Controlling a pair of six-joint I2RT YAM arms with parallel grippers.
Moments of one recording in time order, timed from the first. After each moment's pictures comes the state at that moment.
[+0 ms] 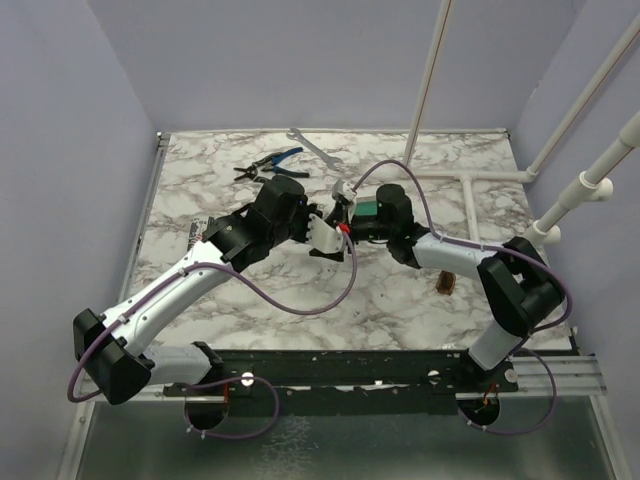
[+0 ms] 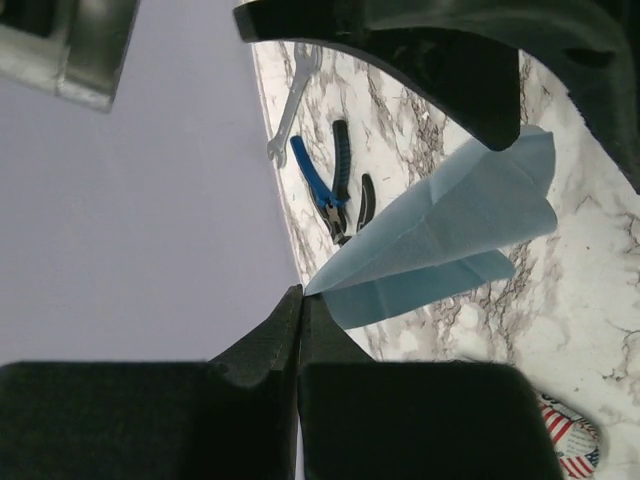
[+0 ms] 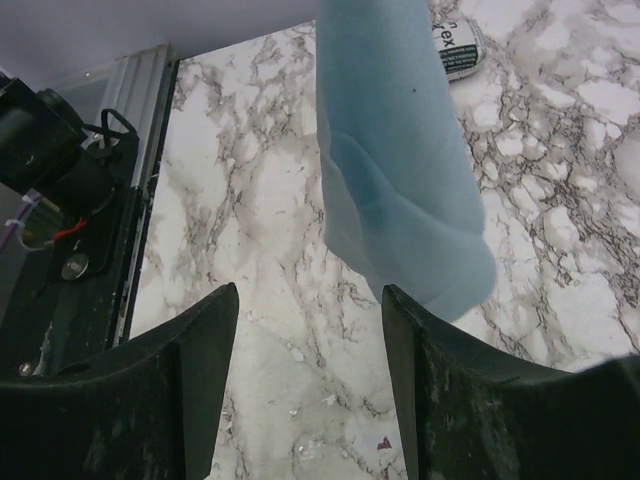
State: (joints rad) left arm -0.76 1.23 1.19 -0.58 -0.14 1.29; right arm 0.63 1.68 0.92 0.54 -0.90 0.01
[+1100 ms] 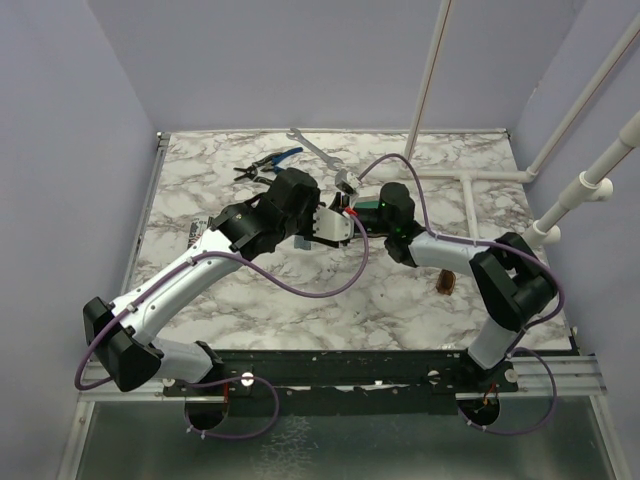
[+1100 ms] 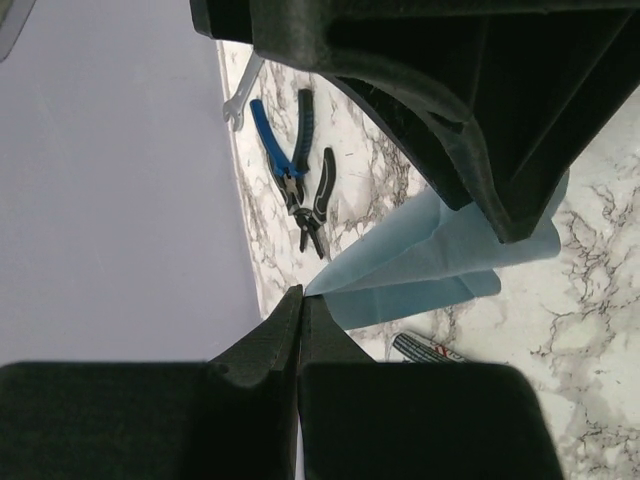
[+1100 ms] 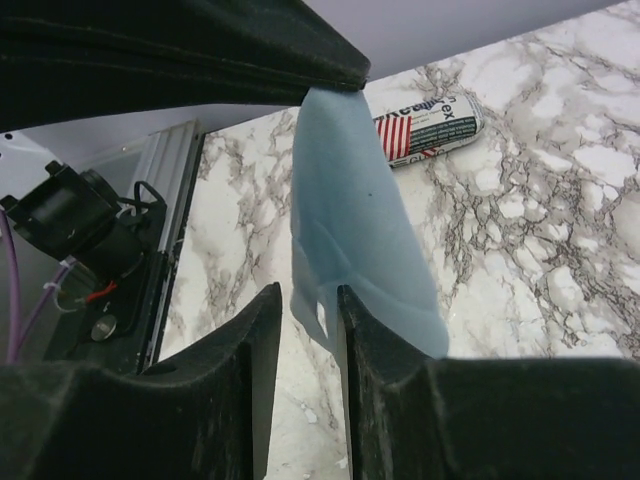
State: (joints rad) left arm -0.79 1.33 1.35 -0.73 -0.23 1.07; right arm 0.63 1.72 0.92 0.79 -0.89 0.24
